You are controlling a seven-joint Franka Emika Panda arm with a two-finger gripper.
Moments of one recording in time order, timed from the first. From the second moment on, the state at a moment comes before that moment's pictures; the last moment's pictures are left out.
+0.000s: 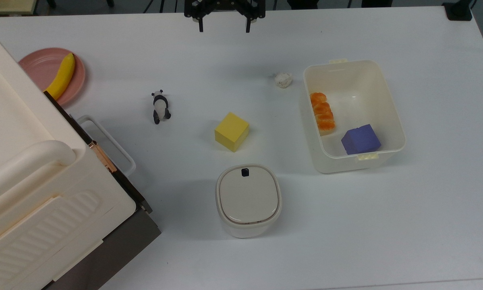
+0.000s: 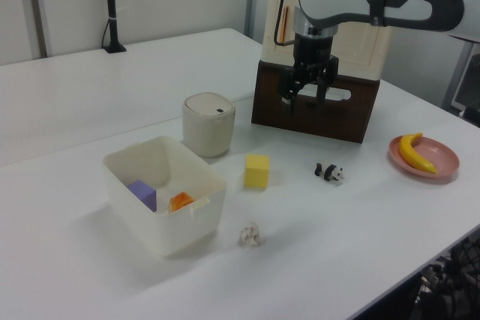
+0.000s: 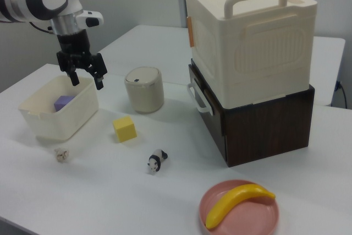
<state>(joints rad) 0.16 -0.02 -0.03 -1.75 -0.05 1.68 0.11</state>
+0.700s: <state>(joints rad) 0.16 -0.02 -0.03 -1.75 -0.03 1.74 0.06</state>
